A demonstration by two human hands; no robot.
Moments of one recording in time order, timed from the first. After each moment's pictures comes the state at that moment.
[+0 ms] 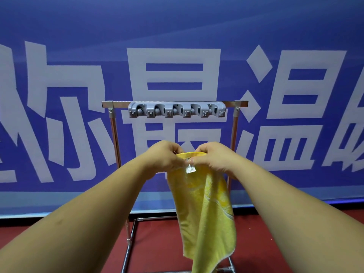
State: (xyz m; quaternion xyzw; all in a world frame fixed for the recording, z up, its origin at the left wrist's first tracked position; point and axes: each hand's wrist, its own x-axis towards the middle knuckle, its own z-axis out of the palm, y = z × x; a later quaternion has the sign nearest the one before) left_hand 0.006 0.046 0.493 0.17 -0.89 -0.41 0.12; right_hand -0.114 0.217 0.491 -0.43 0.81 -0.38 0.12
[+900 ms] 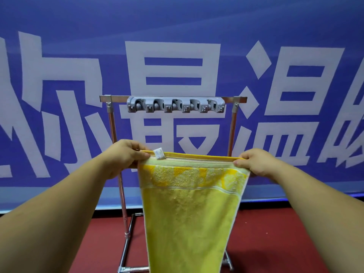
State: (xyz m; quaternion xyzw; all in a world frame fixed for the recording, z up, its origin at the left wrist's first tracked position) left_hand 0.059 -0.034 0.473 0.23 -0.78 -0.56 0.16; right_hand -0.169 0.306 0.466 -0.30 0.91 -0.29 0.08
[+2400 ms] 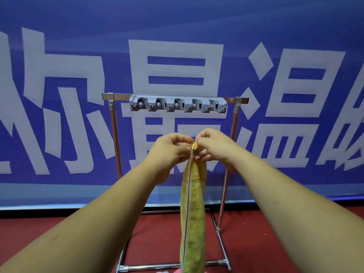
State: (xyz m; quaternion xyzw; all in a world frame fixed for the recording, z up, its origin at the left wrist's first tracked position) left_hand 0.020 0.073 0.476 0.09 -0.67 -0.70 0.23; right_hand -0.082 0.210 0.508 -0.34 0.77 -0.51 0.15
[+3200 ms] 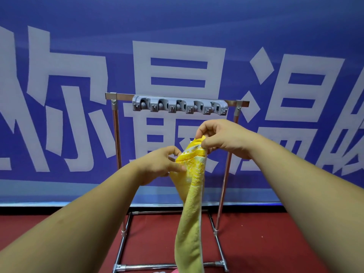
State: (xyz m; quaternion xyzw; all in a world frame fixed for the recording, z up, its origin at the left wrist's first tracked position) left_hand 0.034 0.032 0.458 0.10 -0.79 -0.60 0.05; right_hand -0.084 0.235 0.551 -0.48 0.77 -0.39 0.14
